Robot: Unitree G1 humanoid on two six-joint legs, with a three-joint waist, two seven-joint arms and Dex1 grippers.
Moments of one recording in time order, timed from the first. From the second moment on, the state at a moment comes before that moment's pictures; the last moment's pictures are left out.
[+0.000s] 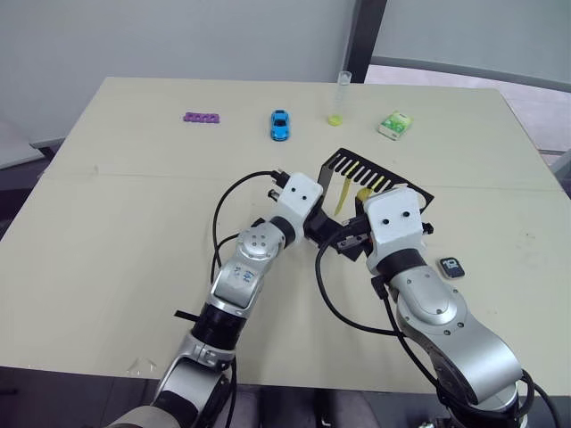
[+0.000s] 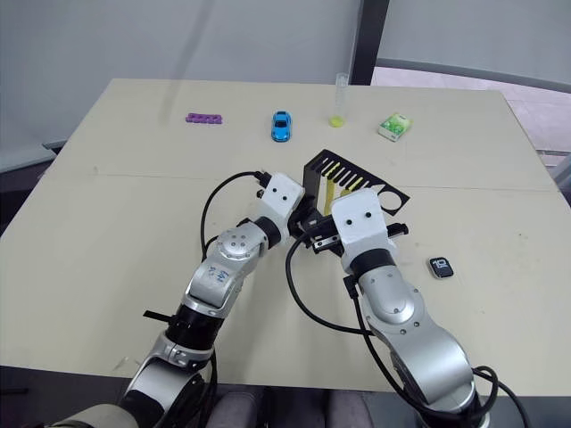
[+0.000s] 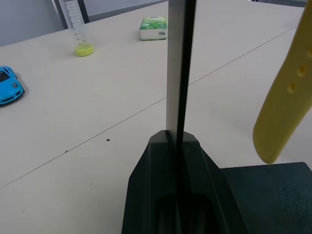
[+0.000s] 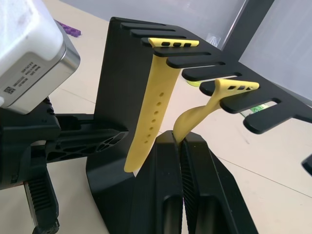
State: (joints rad) left arm -0.62 0.00 -0.24 0.01 0.06 0.52 -0.20; right arm -0.33 -0.36 0.27 -0.92 0.13 1.07 -0.20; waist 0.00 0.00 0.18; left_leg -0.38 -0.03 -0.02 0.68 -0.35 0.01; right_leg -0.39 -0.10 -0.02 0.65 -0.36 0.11
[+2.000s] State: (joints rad) left arm -0.54 0.29 -0.16 -0.17 -0.07 0.60 -0.48; right arm 0.17 -0.60 -0.31 -0.94 0.68 0.76 0.41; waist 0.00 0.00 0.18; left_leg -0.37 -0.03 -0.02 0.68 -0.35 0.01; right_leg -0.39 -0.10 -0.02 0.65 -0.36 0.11
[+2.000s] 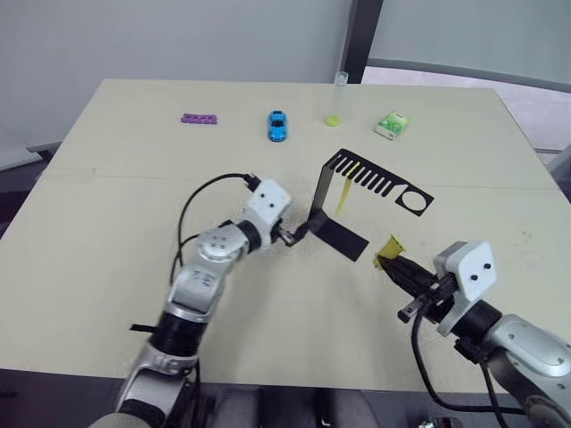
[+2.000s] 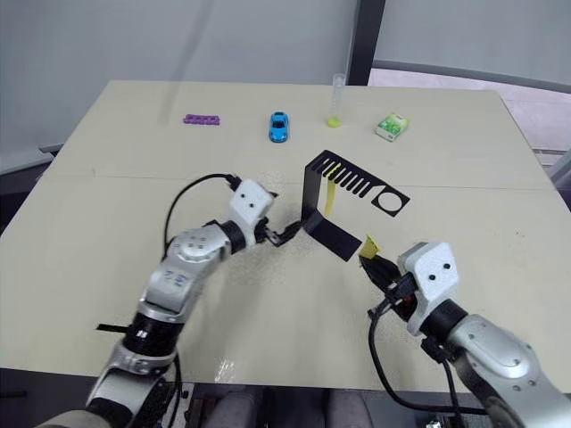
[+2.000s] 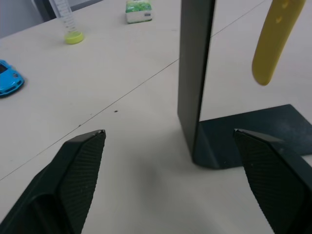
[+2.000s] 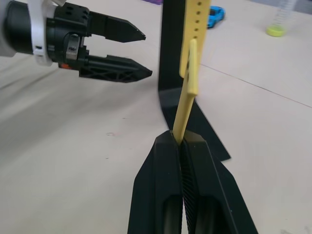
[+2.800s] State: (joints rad) left arm -0.77 0.40 0.04 -0.09 -0.92 1.05 -1.03; right arm -0.30 -0.78 -0.19 -0.68 1.34 0.88 0.47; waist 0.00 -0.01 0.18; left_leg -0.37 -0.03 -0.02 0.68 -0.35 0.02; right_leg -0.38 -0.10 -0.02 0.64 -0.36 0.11
